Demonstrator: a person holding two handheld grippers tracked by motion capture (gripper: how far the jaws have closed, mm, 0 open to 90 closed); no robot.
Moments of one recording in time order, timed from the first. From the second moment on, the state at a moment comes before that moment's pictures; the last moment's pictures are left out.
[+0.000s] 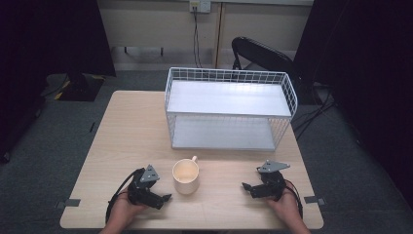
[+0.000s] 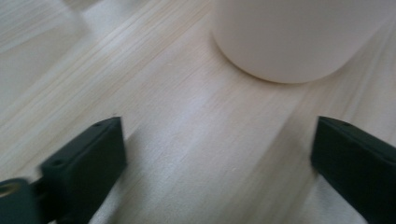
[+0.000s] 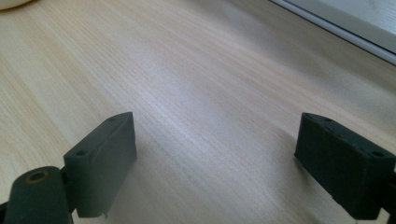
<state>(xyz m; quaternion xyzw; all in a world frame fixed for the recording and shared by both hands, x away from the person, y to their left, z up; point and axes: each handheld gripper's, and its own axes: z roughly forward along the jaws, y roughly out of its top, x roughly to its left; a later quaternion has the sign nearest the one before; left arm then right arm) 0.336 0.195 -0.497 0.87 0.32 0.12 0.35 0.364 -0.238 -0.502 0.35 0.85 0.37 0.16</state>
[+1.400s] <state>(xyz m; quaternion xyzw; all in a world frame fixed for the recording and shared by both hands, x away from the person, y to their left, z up) 0.368 0.168 -0.405 0.85 0.35 0.08 0.38 0.364 -0.238 -0.502 0.35 0.85 0.37 0.16</state>
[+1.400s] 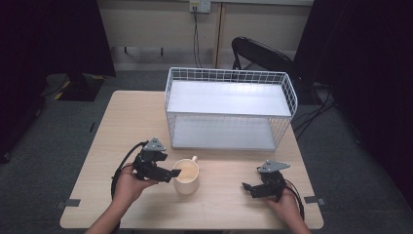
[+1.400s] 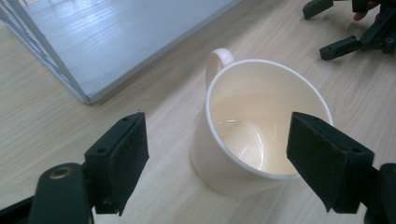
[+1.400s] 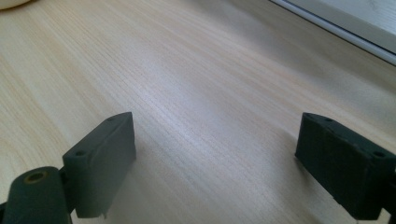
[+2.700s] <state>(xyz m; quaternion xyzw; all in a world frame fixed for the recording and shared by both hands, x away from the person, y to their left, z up) 0.398 0.143 -0.432 0.87 0.38 0.05 0.30 0.363 -0.239 -0.502 0.36 0.84 0.37 0.16</state>
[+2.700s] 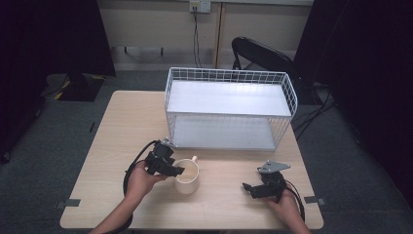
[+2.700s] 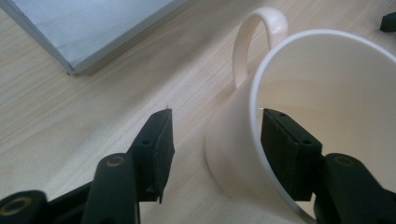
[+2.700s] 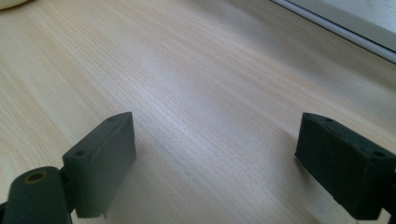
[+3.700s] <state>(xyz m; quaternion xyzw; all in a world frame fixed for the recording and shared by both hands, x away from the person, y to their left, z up) 0.395 0.124 -0.431 0.89 0.35 0.11 0.26 0.361 -0.239 -0.502 0.36 0.84 0.36 0.16</state>
